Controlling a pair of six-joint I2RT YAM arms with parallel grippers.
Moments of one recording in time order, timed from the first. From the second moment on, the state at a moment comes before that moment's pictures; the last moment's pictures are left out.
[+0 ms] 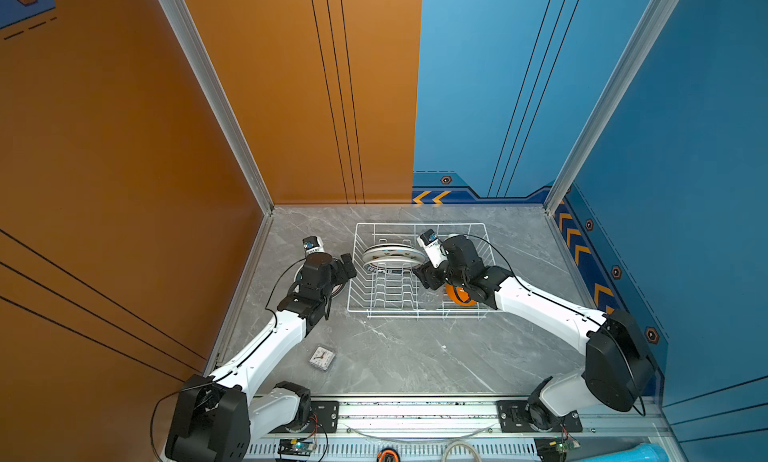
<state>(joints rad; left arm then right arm) -0.29 1.14 0.67 -0.01 -0.22 -0.53 0.67 1.52 1.08 -0.18 -0.04 0.00</state>
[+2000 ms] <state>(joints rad) -0.31 1.13 0.67 -0.01 -0.22 -0.51 0.85 1.69 1.28 -0.25 0.43 -0.39</state>
